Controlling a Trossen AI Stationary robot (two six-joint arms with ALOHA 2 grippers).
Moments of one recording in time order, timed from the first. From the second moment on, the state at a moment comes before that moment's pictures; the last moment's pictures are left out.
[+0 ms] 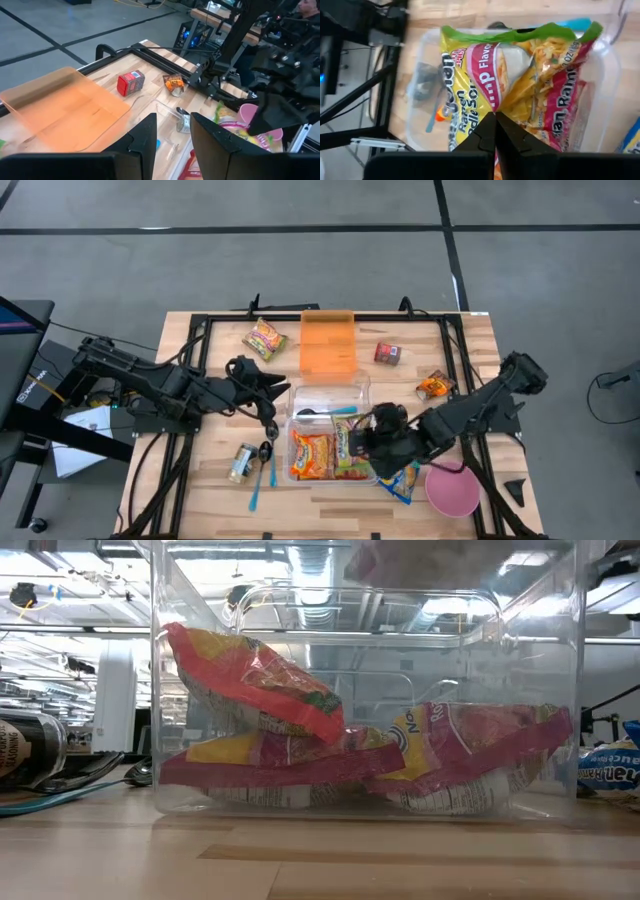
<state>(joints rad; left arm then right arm) -0.37 1.14 1.11 -0.40 -0.75 -0.61 0.55 1.63 1.51 -0.97 0.52 1.85</state>
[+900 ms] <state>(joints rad) -0.41 1.14 1.11 -0.40 -0.75 -0.61 0.51 1.72 1.51 -0.97 0.44 1.93</state>
